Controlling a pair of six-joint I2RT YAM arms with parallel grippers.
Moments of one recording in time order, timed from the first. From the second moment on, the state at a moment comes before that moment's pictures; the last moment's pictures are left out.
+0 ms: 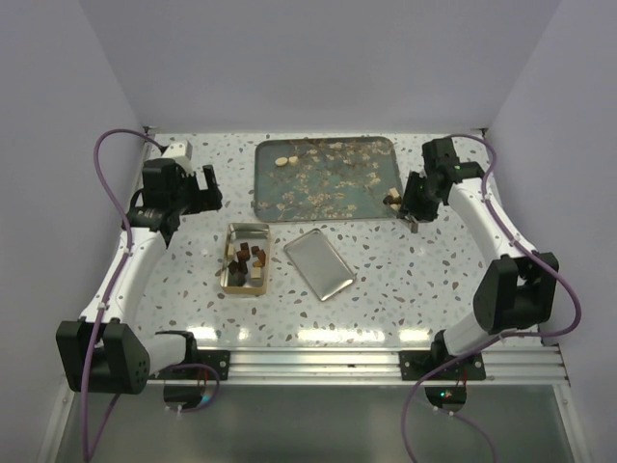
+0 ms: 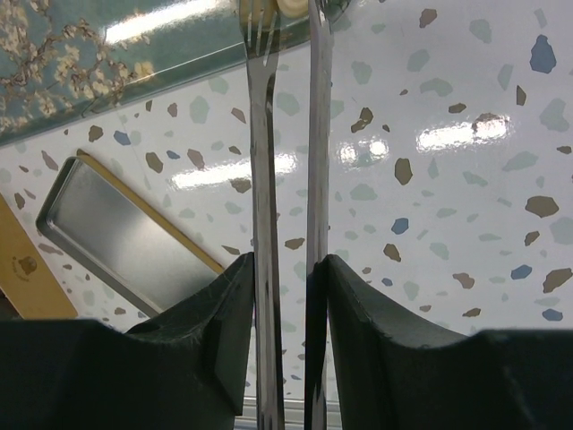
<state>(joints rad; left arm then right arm) -0.03 1.20 1.00 -0.38 0.05 -0.18 0.13 1.56 1.36 -0.93 -0.04 0.45</state>
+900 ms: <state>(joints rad) -0.03 1.20 1.00 -0.38 0.05 -0.18 0.13 1.62 1.36 -0.94 -0.05 0.46</state>
